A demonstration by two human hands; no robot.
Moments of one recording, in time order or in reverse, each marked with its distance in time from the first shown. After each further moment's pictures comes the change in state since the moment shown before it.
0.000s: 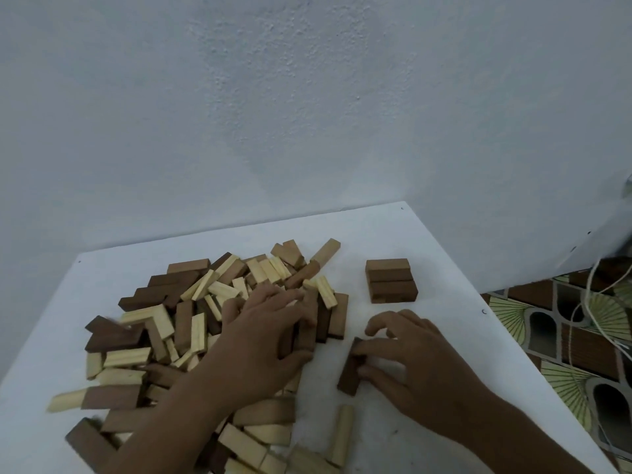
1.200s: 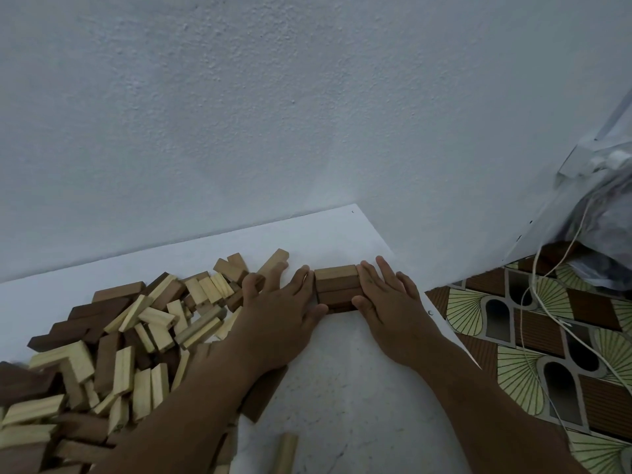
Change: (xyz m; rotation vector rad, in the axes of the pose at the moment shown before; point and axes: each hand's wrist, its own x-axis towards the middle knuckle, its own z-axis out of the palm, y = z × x) left_hand 0.104 0.041 0.061 0.395 -0.011 0.047; right_hand 0.032 0.089 -0.002 -0.201 -0.030 0.338
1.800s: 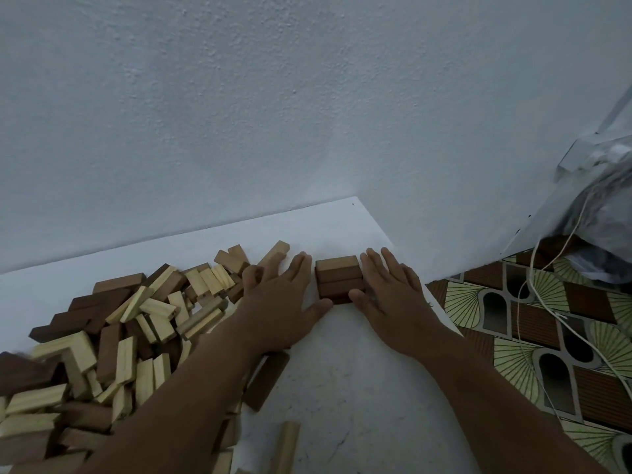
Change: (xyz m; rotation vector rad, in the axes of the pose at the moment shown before) left_hand 0.004 -0.002 -0.015 -0.141 -0.150 -0.050; right_hand -0.001 0.000 -0.003 0.033 -0.007 0.024
